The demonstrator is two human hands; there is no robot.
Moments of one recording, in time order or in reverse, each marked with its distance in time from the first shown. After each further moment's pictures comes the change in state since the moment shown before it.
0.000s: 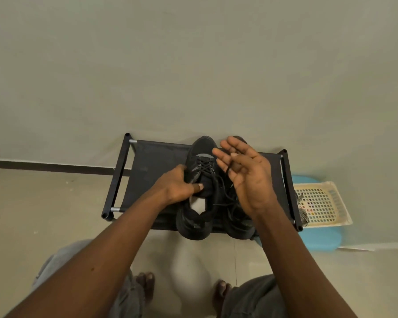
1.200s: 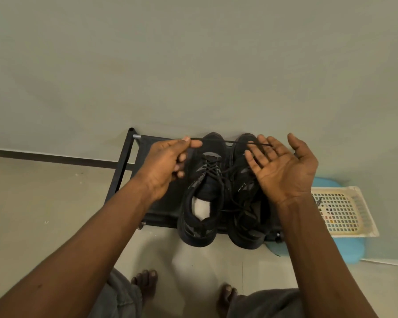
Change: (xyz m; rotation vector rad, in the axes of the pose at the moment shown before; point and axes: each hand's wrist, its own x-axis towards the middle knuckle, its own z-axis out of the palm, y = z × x) left_hand -0.007 0.022 -0.024 -0.880 0.184 0.104; right_hand 0.050 -0.012 -0.056 0.384 0.176 0.160
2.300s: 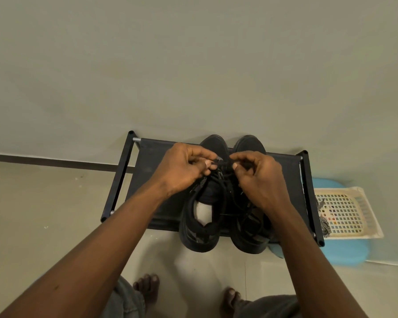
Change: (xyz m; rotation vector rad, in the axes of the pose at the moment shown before) left_hand 0.014 -0.007 0.010 0.492 -0.186 0.213; right_hand -0.007 0.031 0.001 -1.494 -0.140 -0.546
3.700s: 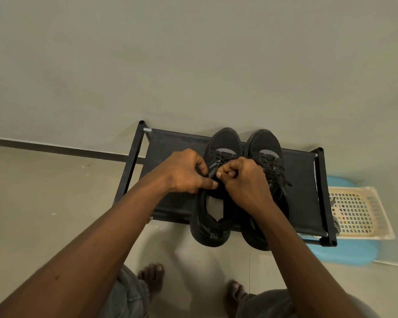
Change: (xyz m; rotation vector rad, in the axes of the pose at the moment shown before) left_hand 0.000 -0.019 -0.020 0.315 -0.210 -0.258; right_hand -0.001 -0.006 0.054 -0.180 -0.202 0.114
